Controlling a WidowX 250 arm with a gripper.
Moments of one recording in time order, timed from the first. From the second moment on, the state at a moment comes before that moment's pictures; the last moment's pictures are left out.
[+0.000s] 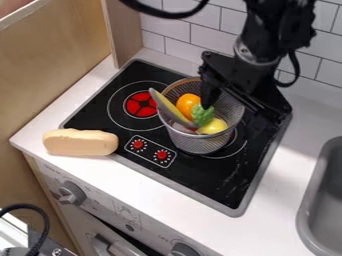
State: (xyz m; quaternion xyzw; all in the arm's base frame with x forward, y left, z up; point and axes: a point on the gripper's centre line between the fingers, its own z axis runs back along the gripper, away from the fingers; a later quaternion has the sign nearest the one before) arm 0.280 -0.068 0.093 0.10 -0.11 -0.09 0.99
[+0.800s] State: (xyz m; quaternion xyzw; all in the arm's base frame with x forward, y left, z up) arm 0.255 -0.017 0.112 0.04 -0.11 -0.14 0.98
